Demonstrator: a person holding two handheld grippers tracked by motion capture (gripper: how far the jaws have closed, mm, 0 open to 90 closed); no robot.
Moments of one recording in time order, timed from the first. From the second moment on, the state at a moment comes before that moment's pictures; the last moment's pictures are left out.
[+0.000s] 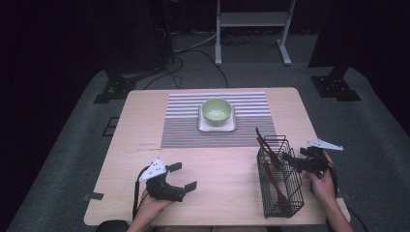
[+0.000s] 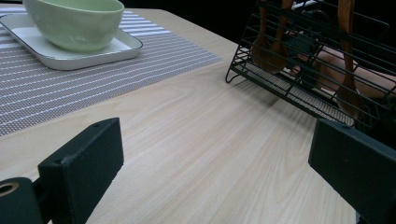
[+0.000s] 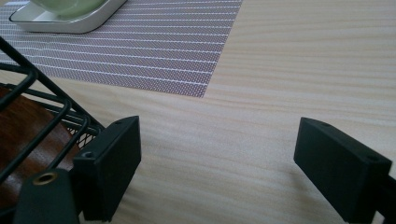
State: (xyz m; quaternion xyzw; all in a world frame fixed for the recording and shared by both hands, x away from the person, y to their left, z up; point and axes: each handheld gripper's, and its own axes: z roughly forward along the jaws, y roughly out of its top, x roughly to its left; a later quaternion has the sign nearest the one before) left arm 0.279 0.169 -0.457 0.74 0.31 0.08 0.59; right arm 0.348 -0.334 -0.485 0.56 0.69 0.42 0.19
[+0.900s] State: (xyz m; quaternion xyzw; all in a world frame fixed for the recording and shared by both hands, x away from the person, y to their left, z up) left arm 0.273 0.144 -0.459 0.75 0.30 0.04 0.59; right arm 0.347 -0.334 -0.485 0.56 0.69 0.42 0.19
